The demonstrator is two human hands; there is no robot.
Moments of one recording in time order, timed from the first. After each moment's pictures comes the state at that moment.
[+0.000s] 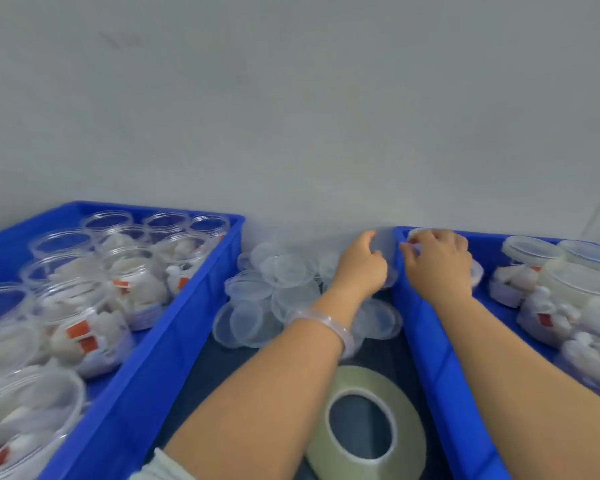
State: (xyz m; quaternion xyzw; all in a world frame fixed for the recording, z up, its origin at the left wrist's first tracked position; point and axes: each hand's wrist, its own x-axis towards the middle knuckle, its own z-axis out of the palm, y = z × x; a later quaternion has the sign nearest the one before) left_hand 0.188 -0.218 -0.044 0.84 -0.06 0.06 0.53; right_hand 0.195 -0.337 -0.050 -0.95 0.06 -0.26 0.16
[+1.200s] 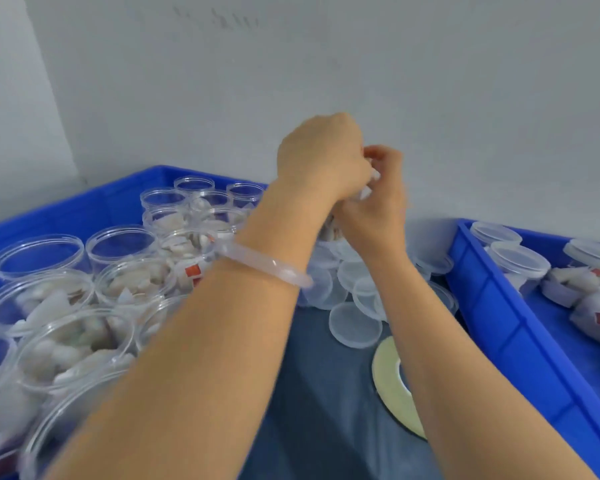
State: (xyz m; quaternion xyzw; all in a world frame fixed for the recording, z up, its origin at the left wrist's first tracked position) left_hand 0.077 -0.043 0.076 0.94 -0.02 0.29 0.20; right_hand 0.101 -0.123 0.004 -0.73 -0.21 -0.29 0.58
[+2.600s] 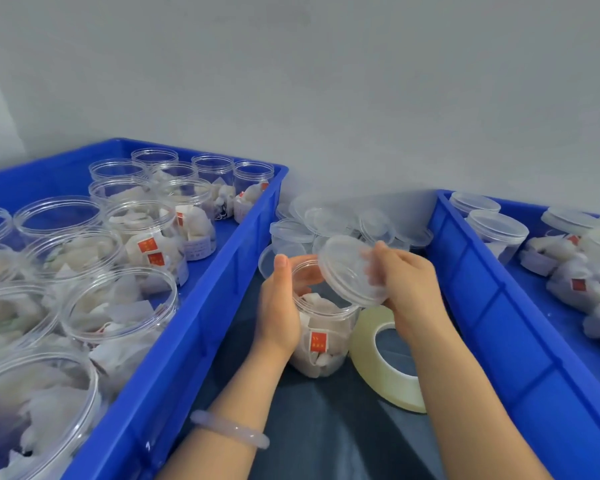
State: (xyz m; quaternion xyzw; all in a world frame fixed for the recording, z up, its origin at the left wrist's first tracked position) left_hand 0.053 -0.078 -0.142 0.59 -0.01 0.19 0.78; right_hand 0.072 -0.211 -0.084 -0.75 0.07 -0.07 0.65
